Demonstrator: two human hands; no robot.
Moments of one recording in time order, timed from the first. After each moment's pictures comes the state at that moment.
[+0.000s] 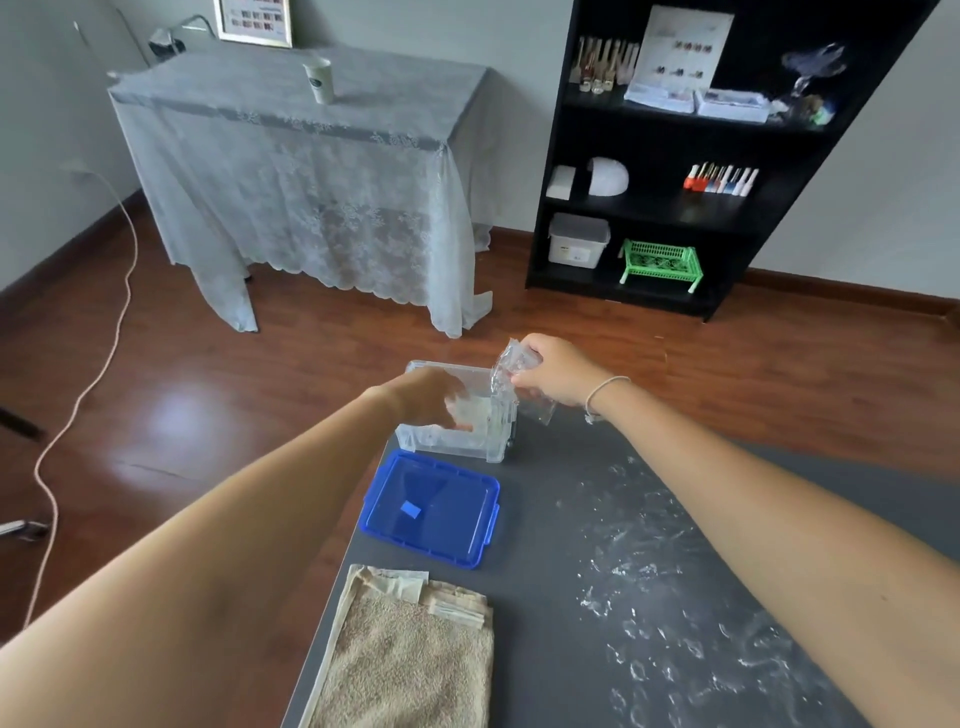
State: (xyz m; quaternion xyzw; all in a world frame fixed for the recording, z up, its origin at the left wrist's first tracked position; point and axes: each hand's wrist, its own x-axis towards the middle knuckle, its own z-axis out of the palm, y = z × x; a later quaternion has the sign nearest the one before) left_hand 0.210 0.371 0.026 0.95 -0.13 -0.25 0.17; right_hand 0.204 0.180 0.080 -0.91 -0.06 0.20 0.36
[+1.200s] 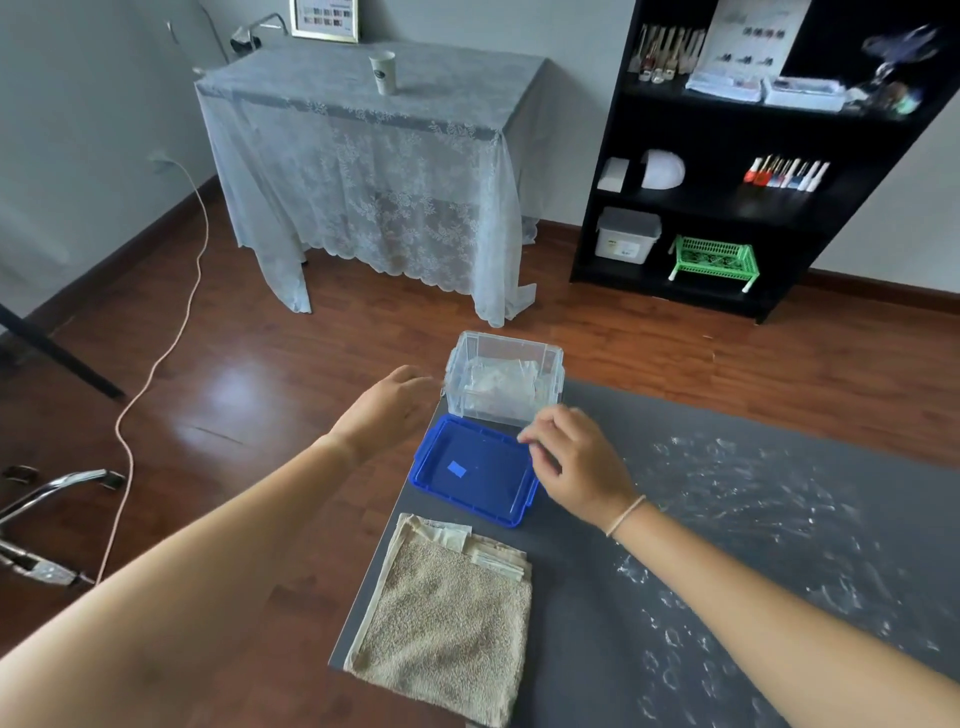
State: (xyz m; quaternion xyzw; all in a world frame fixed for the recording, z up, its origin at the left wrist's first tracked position) left_hand 0.115 0.453 0.002 0.96 -0.10 -0.01 0.25; right_hand 0.094 0.191 -0.003 -0.90 -0.32 -0.14 0.27
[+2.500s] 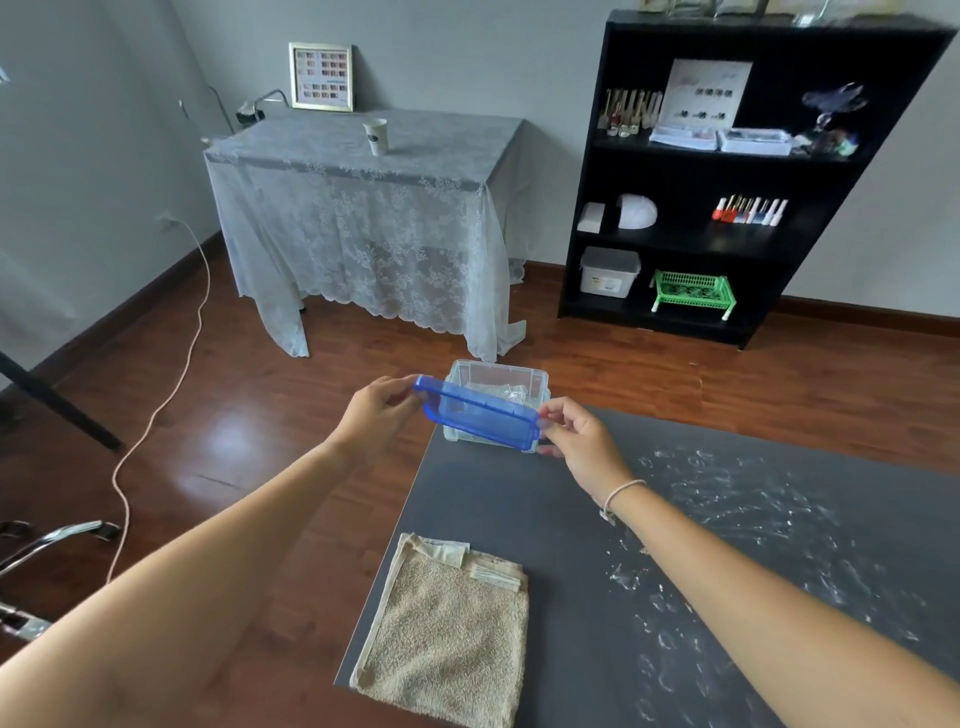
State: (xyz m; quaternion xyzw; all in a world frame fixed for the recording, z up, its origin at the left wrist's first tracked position) left_hand 0.107 0.444 0.043 0.89 0.03 0.03 0.46; right_hand 0.104 0.193 0.025 -0.76 -0.02 0.08 0.65
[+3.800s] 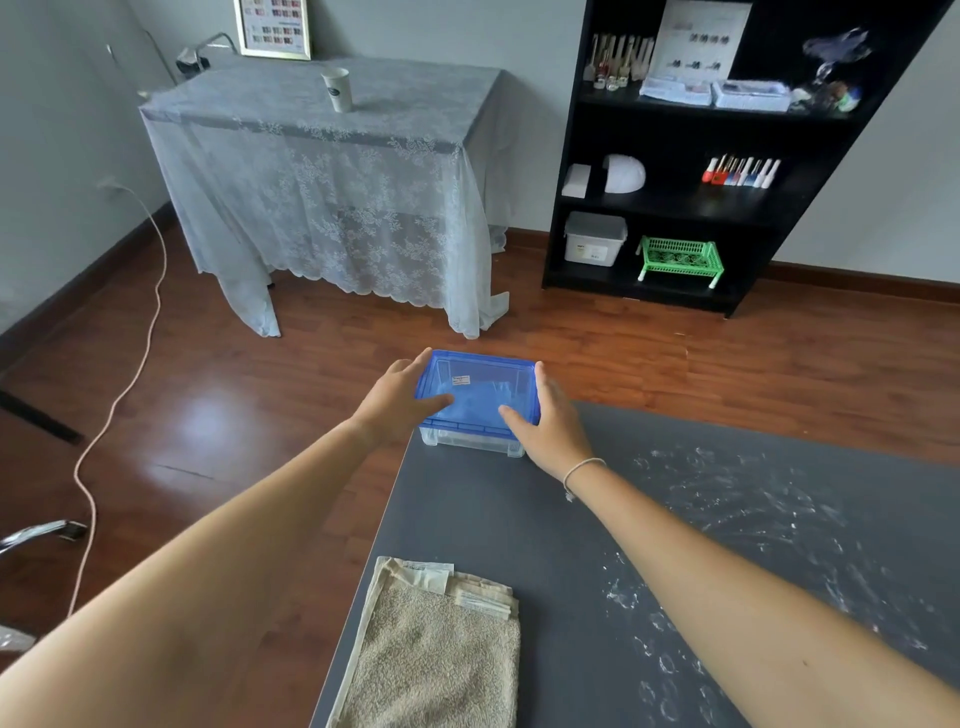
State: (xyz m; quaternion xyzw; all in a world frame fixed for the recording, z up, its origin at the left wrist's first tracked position) left_hand 0.185 0.423 0.002 0.94 0.01 -0.11 0.31; right_hand 0.157 0.208 -0.010 -0.89 -0.01 0.06 0.45
